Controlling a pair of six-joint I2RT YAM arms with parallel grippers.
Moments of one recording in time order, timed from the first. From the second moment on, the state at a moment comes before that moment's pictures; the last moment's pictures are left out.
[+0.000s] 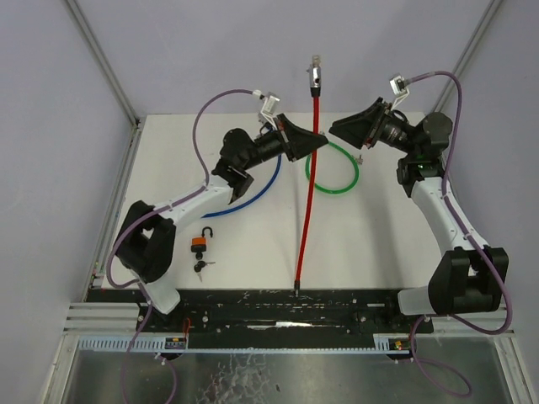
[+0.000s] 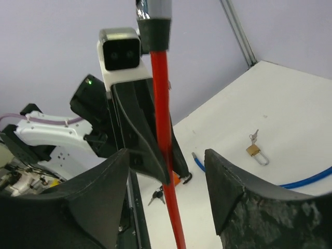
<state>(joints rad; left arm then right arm) -0.61 1.75 1.28 0.85 0.57 -0.82 0.06 1.40 1.14 0.64 -1.05 0.93</state>
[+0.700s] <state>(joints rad) -0.51 1.41 1.16 0.76 0.51 -0.64 0.30 1.39 0.94 0.79 -1.25 0.65</state>
